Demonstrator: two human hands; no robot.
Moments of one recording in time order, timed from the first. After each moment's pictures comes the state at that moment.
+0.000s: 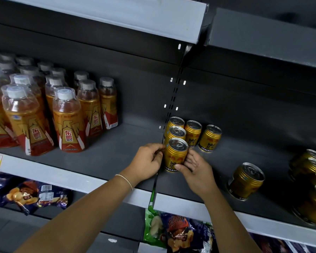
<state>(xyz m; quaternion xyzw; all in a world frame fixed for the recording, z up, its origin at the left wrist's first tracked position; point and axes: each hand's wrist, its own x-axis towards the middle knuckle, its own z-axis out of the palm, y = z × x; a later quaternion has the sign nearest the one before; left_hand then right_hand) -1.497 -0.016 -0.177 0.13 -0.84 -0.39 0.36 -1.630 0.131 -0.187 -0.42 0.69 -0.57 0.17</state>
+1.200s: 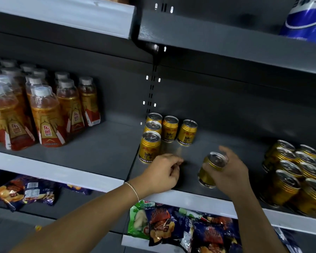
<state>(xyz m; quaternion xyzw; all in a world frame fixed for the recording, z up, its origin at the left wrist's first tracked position) -1.534 0.107 -0.153 0.06 -0.90 -0.32 0.30 -1.671 0.265 -0.118 -0.27 0.87 -0.40 -0.02</state>
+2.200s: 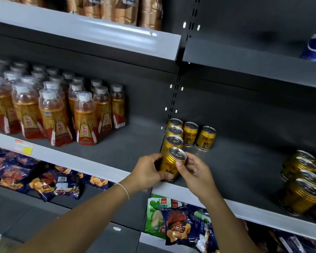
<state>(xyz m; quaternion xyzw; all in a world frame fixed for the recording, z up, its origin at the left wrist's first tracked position) -1.453 0.050 -0.164 0.22 -0.81 -0.48 0.26 -1.583 0.186 -0.154 -0.42 0.67 -0.58 0.19</state>
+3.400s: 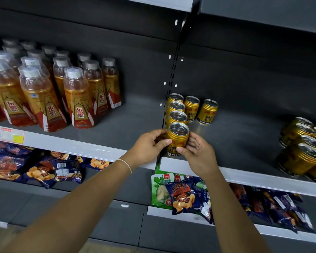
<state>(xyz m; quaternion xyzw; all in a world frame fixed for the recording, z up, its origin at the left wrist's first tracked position) -1.447 0.022 -0.179 0.14 -0.83 -0.49 0.25 -1.571 0.176 -0.178 -0.36 0.69 -0.60 0.18</state>
